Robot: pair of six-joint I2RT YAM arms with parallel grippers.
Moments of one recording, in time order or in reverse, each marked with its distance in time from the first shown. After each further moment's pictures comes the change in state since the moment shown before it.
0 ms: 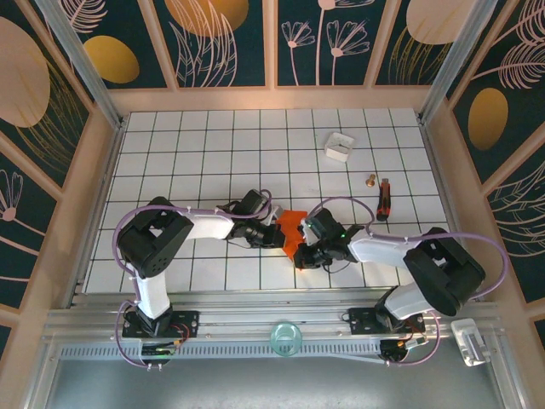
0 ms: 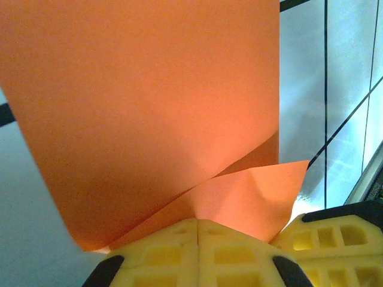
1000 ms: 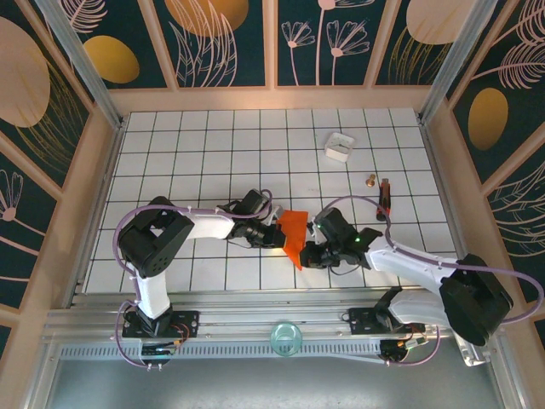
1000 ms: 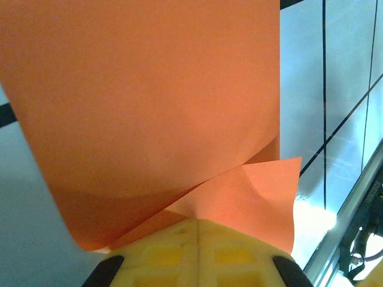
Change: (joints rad) left arm 0.000 0.005 0.006 -0.002 0.005 0.007; right arm 0.018 -0.224 0.014 -0.144 0.030 0.116
